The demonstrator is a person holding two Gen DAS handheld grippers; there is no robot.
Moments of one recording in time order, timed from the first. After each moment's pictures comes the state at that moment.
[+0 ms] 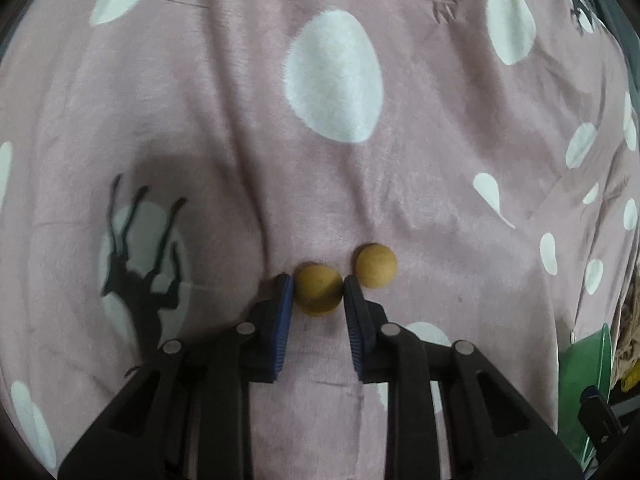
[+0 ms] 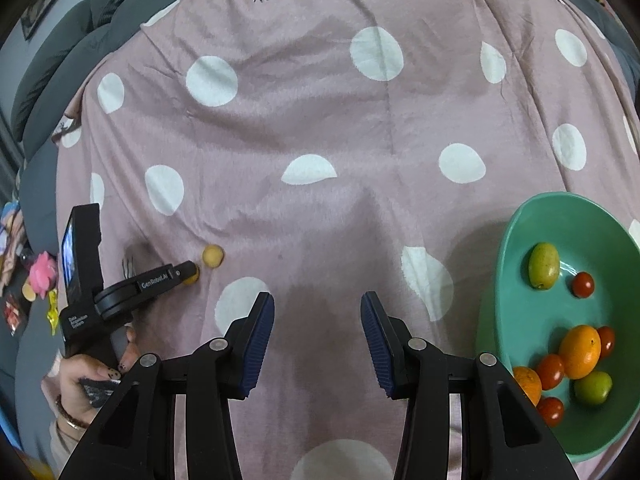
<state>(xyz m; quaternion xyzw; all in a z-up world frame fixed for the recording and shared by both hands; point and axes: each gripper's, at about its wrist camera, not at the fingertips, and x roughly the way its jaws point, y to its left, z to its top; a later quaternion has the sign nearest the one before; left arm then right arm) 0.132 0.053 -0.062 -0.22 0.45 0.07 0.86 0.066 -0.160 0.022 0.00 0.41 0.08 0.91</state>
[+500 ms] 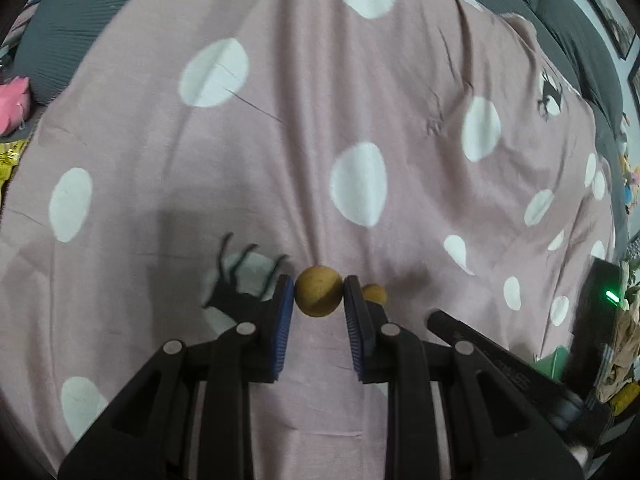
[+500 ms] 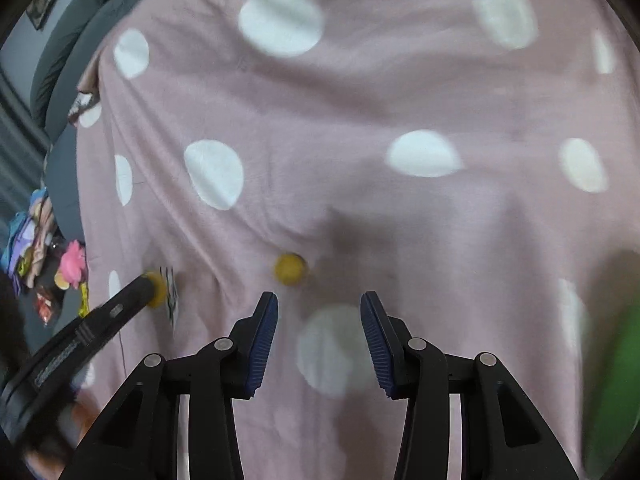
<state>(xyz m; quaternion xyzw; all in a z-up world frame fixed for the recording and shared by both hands) 0.073 0.090 -0.002 -0.25 0.37 0.09 0.89 0.159 -0.069 -0.018 0.02 0.48 0.16 0.86</state>
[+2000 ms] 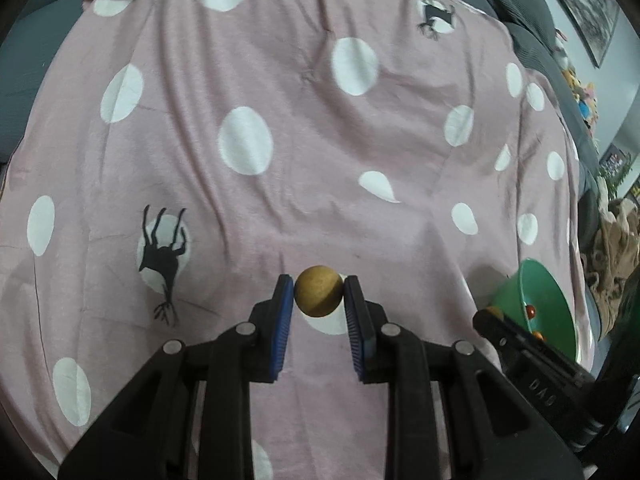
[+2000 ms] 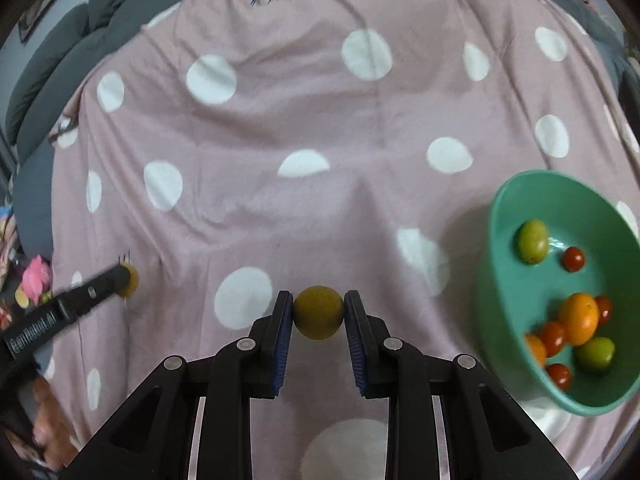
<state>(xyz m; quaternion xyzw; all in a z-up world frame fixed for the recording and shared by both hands) 0.046 0.000 0.014 -0.16 0.39 -0.01 0.91 0.044 -0.162 0.029 0.01 0.38 0.05 0.92</state>
